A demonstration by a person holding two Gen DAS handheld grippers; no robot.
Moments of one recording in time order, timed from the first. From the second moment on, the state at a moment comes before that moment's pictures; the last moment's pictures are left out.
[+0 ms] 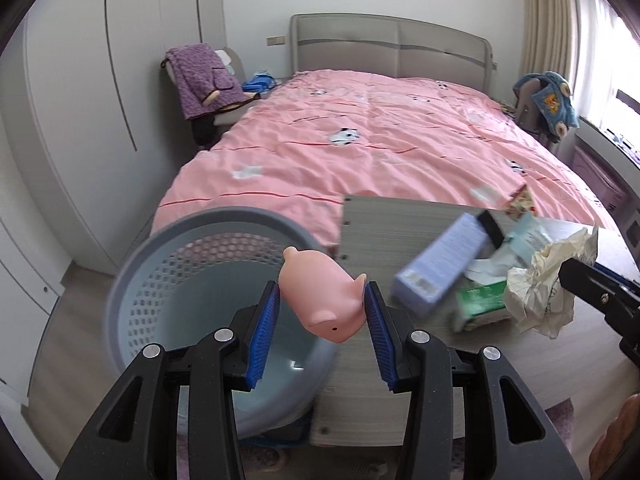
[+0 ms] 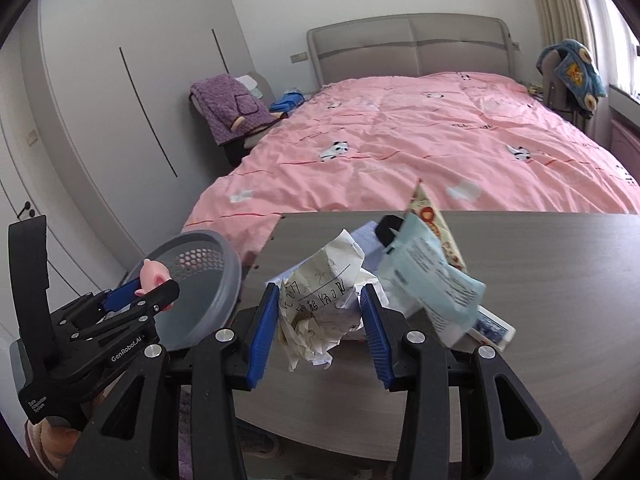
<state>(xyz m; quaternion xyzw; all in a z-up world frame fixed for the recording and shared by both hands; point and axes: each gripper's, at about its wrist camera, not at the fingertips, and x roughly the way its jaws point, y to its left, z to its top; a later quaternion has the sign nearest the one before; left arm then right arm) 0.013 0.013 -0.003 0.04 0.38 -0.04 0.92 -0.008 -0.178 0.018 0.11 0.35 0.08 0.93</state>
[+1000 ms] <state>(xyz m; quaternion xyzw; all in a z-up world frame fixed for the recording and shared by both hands) 0.074 0.164 -0.047 -0.02 0.44 0.06 0.89 0.092 -0.005 -0.020 0.05 0.42 0.24 0.88</state>
